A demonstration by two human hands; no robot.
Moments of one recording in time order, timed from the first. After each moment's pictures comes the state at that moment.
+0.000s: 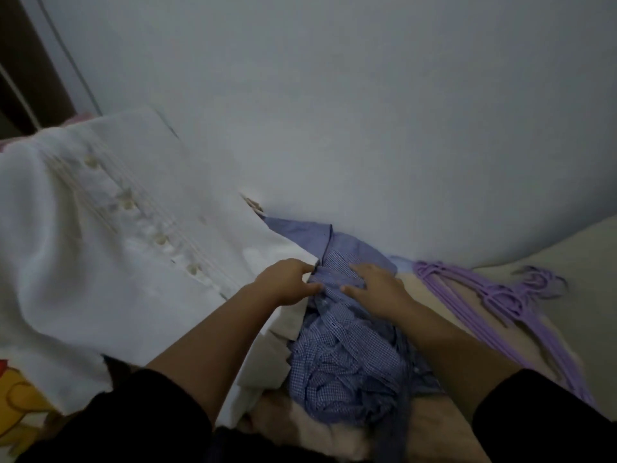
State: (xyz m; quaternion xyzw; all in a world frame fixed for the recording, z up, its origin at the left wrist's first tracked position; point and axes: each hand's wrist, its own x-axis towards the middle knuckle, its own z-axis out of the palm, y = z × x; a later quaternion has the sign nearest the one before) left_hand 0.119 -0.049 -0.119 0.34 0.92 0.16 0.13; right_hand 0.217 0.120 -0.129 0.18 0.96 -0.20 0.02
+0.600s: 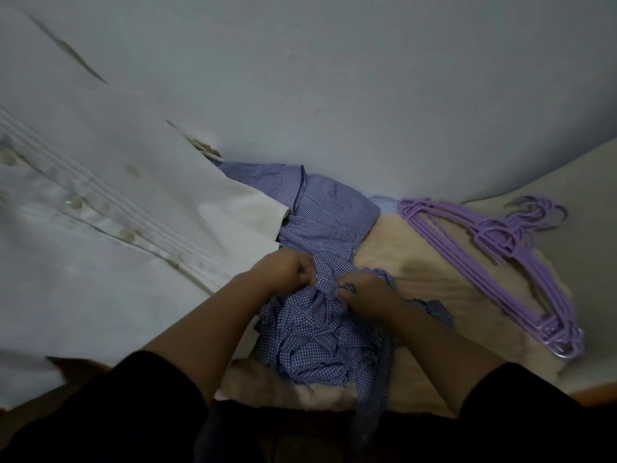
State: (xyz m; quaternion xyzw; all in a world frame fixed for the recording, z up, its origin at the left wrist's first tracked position) left_hand 0.116 -0.001 -0.208 0.43 0.86 0.14 0.23; right_hand 0.247 0.149 -0.234 0.15 0.93 -0.31 0.09
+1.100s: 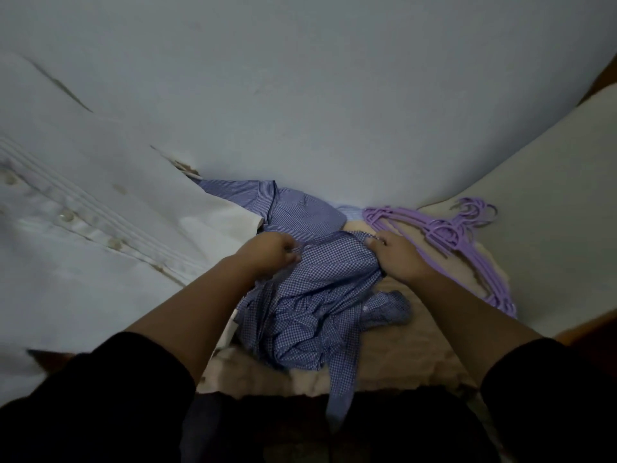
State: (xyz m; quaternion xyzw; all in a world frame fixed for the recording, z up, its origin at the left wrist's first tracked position) left_hand 0.150 0.013 -0.148 0.42 0.88 0.13 0.16; right_hand 0.305 0.204 -0.150 0.29 0.87 -0.38 -0.08
